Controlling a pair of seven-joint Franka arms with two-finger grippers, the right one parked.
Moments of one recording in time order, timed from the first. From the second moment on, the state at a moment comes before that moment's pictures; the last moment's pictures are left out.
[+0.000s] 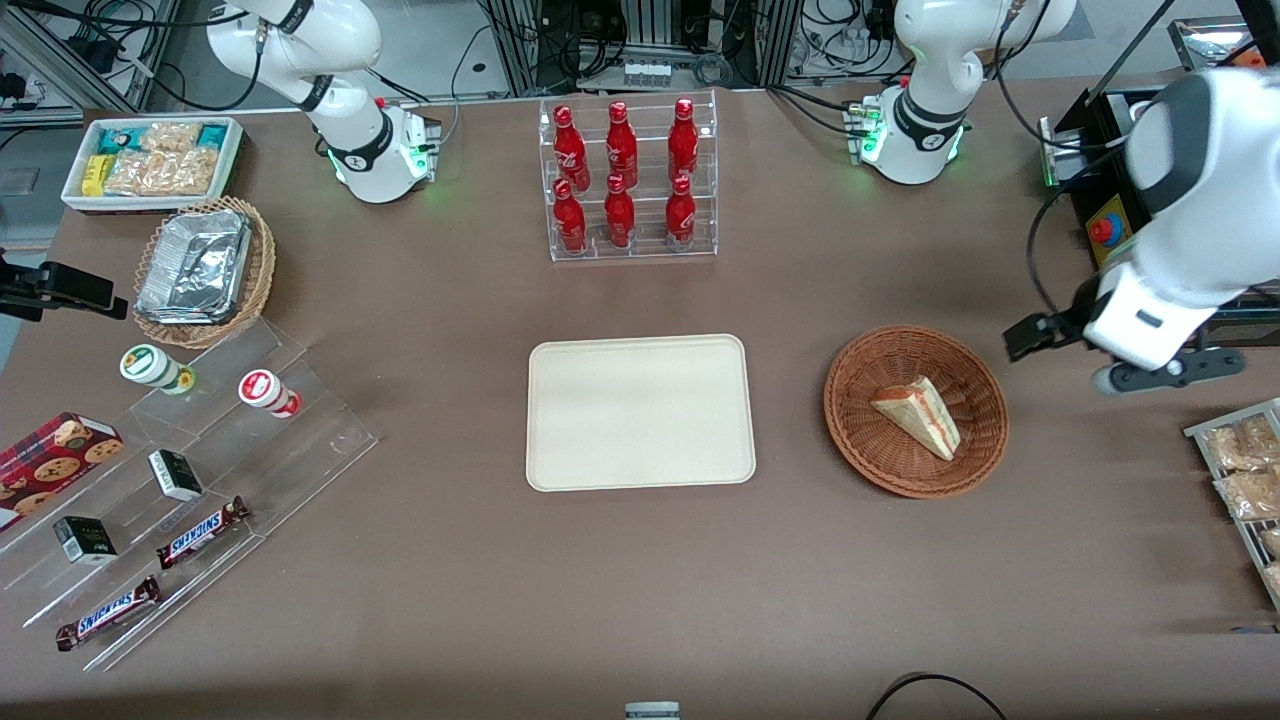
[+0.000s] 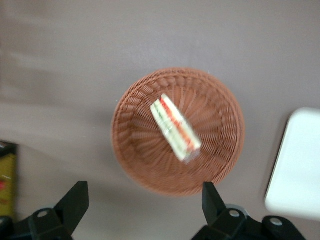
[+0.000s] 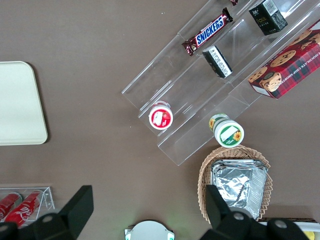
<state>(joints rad) 0.01 0.04 -0.11 -1.90 0.02 1.92 -0.40</state>
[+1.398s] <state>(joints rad) -0.06 0.15 -0.12 -2.30 0.02 2.55 -0.92</state>
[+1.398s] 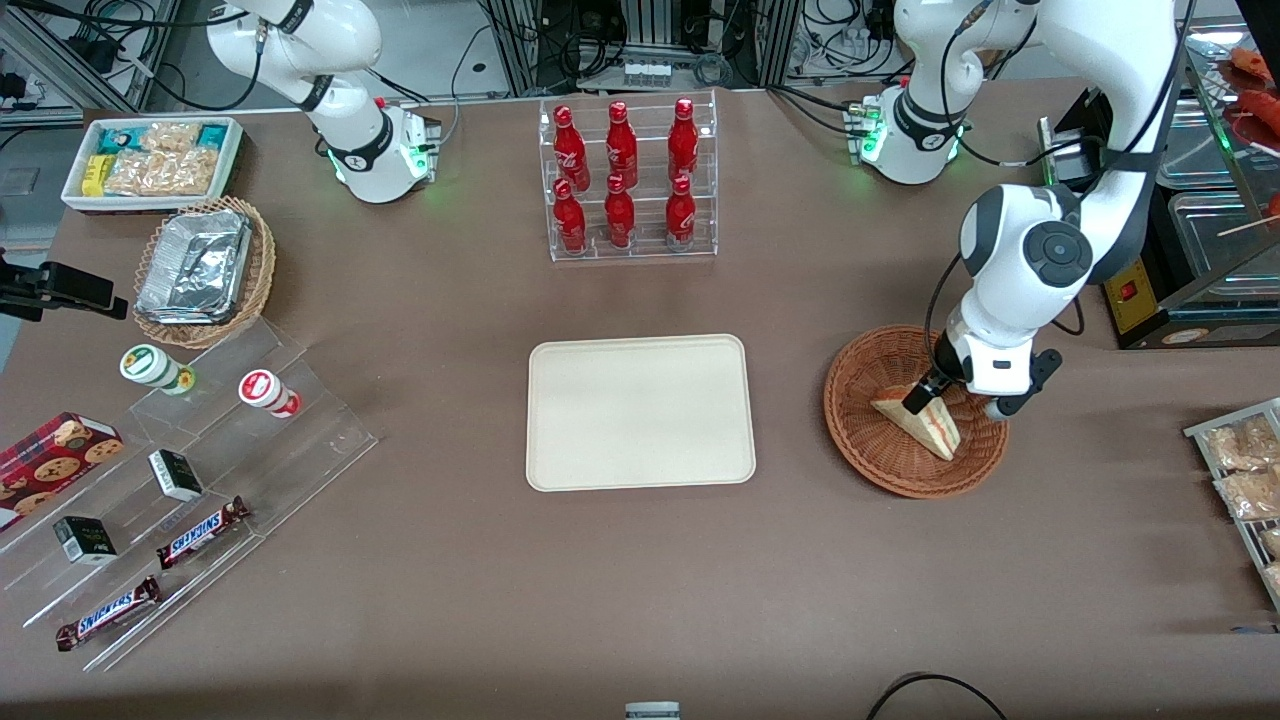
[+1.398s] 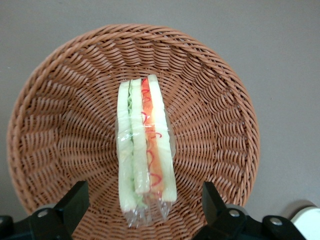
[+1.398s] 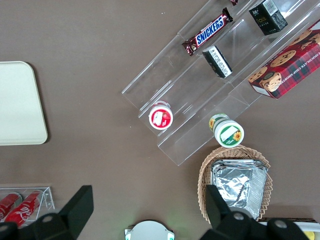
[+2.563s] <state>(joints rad) -0.06 0.18 -0.12 -2.18 0.02 2.48 -0.93</state>
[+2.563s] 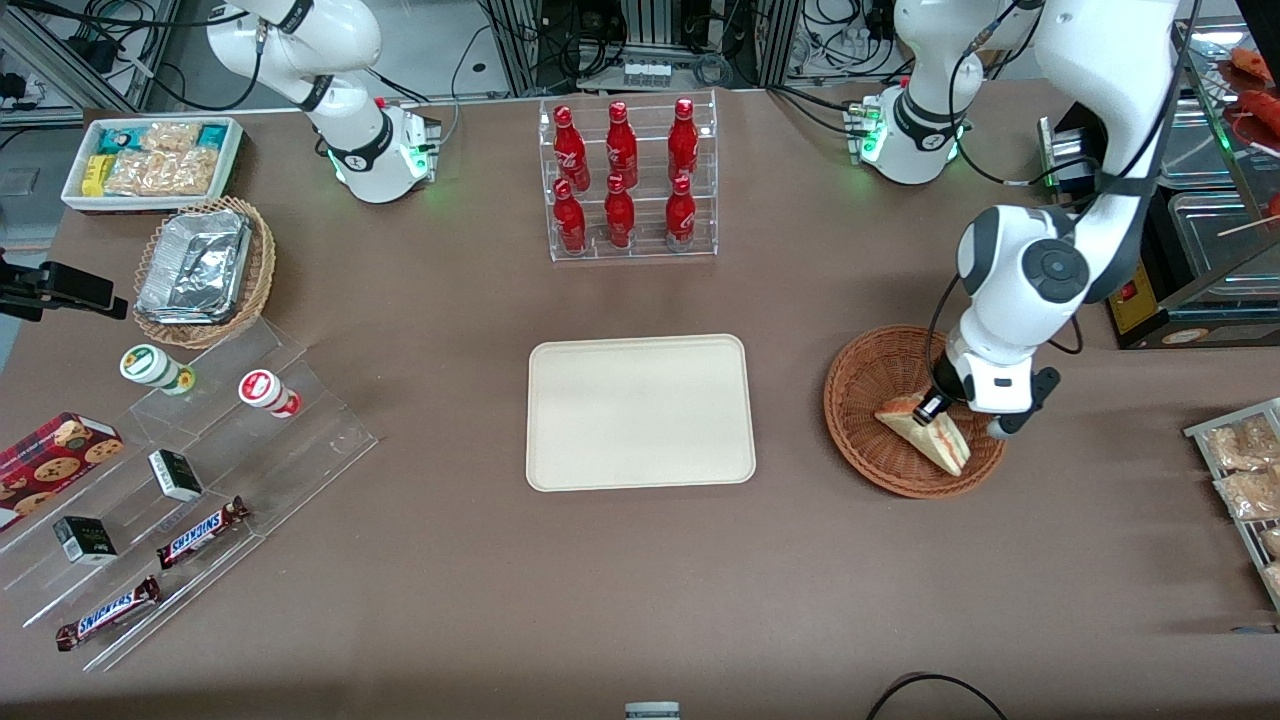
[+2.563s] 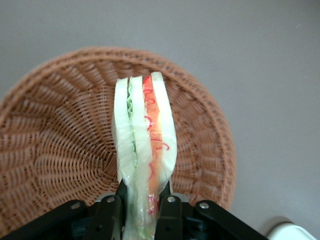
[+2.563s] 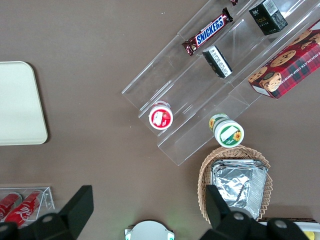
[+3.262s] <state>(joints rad) -0.36 0.26 -0.16 -1.71 0.02 2.04 -0.94</state>
